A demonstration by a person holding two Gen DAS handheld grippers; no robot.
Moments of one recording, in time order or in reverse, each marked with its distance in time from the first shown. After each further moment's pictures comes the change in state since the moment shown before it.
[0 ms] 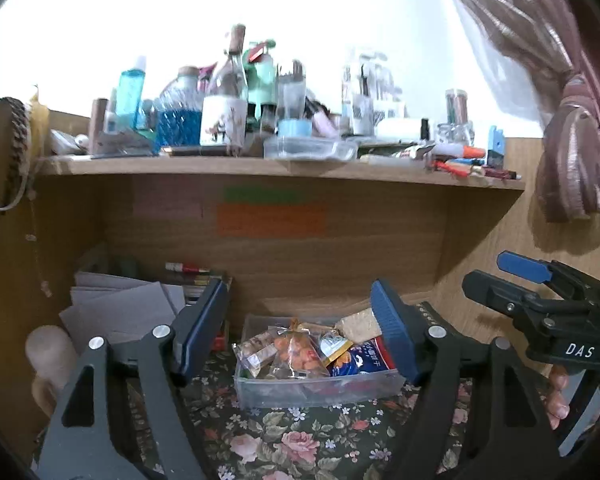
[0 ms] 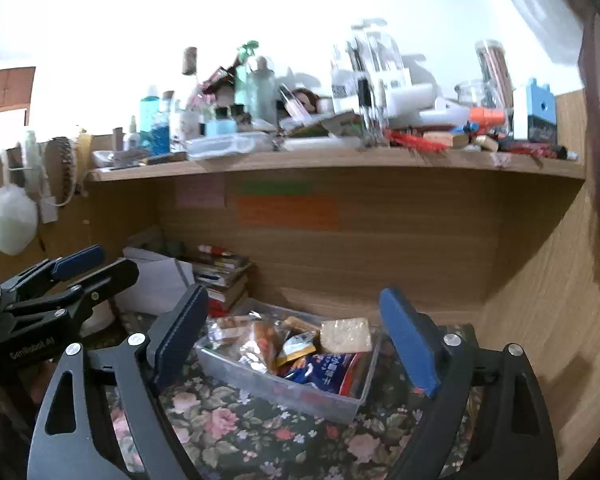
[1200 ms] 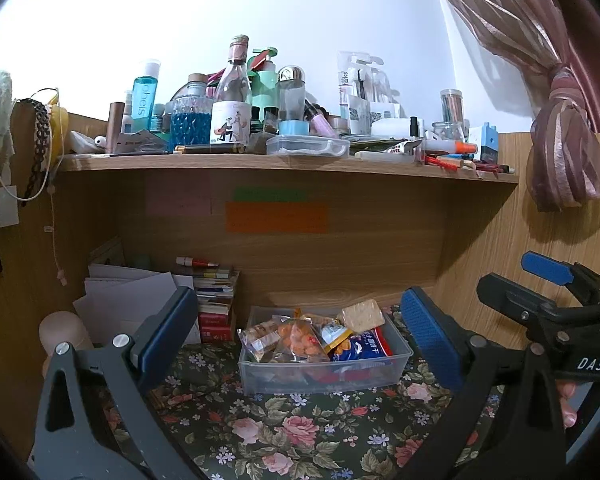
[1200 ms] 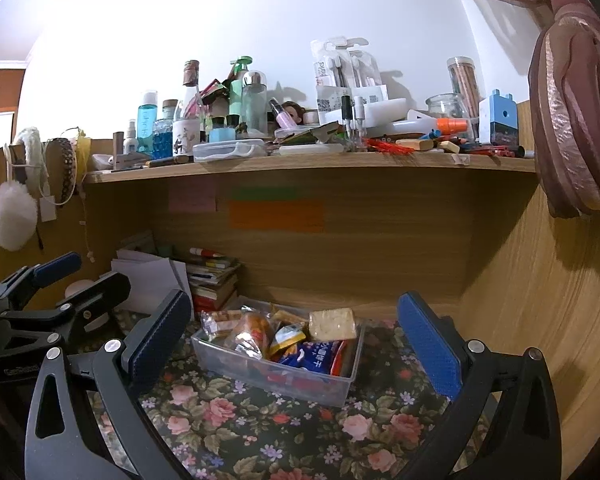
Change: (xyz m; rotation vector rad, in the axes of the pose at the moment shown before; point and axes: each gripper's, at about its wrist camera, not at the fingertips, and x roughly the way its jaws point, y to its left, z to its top) left arm -0.019 -0.008 -0.017 0.003 -0.012 0.029; right arm -0.031 0.014 -0.020 0.013 -0.043 -0.091
